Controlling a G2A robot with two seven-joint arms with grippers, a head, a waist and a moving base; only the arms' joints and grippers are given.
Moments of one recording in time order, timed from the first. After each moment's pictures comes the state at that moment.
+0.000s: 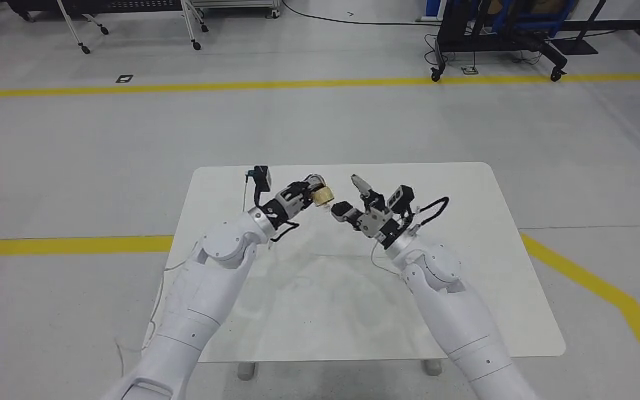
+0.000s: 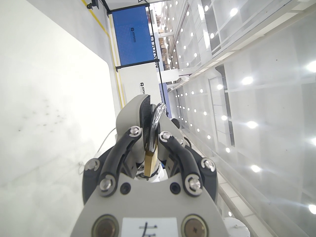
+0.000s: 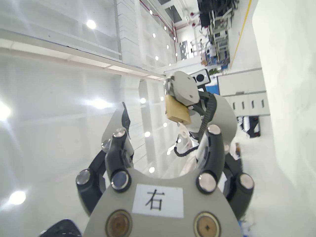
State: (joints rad) left arm 1.00 -1.38 -1.12 -1.16 -0.32 -0.13 -0.62; right arm -1.31 -1.35 1.24 -1.45 0.63 -0.07 0.46
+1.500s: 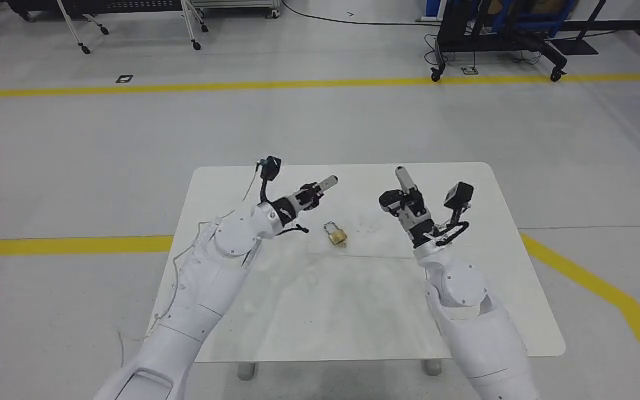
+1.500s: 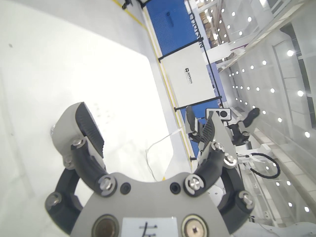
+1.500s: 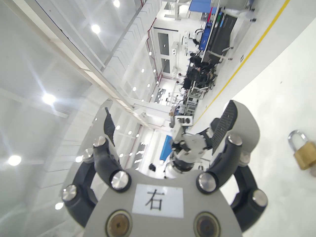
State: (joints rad) left arm 0.98 -1.37 -1.09 -1.20 0.09 -0.23 -0.50; right arm -1.44 -1.33 1.34 -1.64 0.15 -0.20 0.11
